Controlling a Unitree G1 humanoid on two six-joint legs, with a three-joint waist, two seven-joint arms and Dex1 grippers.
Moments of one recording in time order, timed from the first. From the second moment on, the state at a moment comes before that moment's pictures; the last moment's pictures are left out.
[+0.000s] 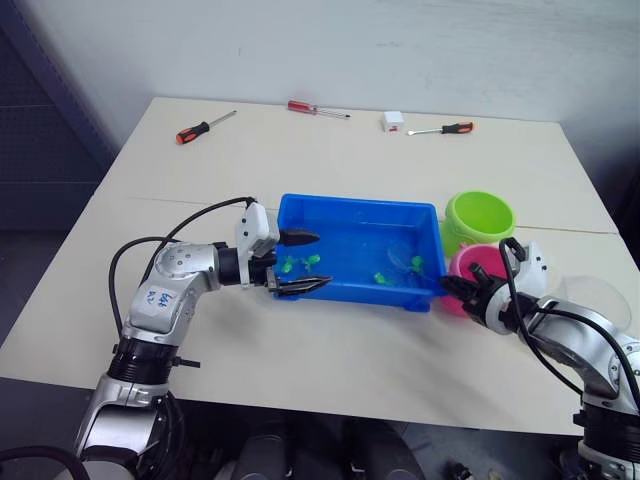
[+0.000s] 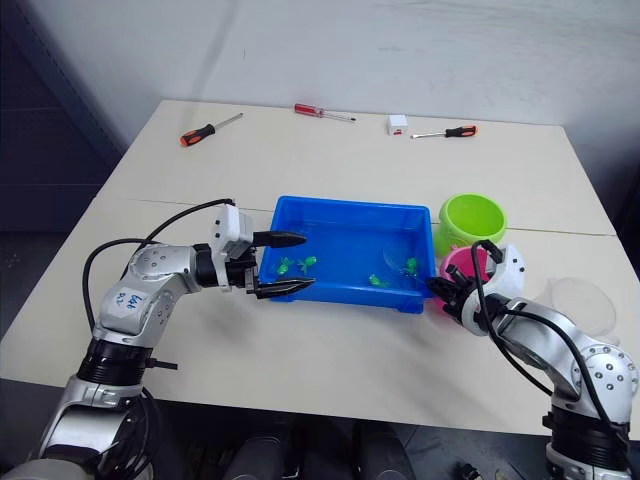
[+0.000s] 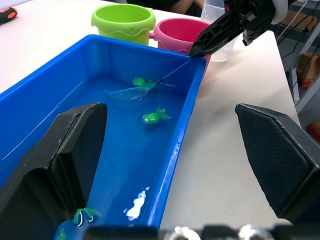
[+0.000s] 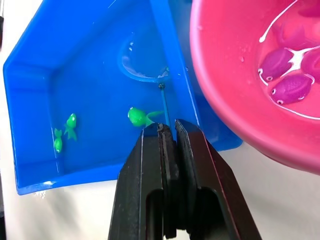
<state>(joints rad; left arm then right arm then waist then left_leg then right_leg) -0.54 0.48 -0.08 -0.02 -0.37 0.38 -1.02 -0.18 -0.58 -0.38 -0.28 1.95 0.99 -0.83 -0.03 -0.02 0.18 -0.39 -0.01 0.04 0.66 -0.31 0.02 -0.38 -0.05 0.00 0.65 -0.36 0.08</state>
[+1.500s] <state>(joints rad) -0.62 0.45 -0.10 0.10 -0.35 0.30 -1.05 -0.09 -1.01 -0.25 -0.51 1.81 0.98 -0.53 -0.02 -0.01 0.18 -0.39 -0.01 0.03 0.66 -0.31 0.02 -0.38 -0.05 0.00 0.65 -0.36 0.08</state>
